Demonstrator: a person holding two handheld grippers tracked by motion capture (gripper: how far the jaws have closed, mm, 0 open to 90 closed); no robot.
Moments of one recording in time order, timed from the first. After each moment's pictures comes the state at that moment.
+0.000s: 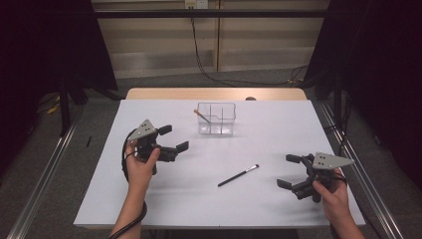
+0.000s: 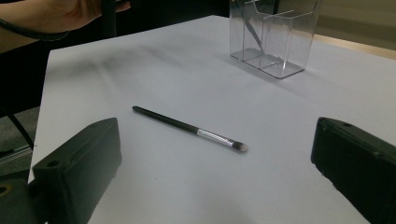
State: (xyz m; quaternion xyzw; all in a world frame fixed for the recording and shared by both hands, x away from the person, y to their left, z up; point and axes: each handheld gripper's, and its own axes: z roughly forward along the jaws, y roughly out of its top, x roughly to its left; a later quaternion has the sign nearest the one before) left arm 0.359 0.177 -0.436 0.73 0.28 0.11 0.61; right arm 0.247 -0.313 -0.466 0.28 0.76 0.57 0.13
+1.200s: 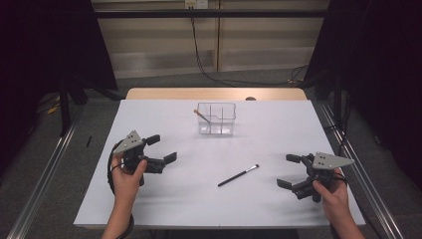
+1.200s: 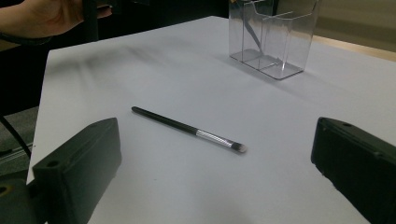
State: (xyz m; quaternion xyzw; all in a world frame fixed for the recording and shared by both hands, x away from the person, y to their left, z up) left arm 0.331 0.209 -0.442 0.74 0.29 0.11 0.60; right arm 0.247 -0.312 -0.465 0.28 0.76 0.57 0.14
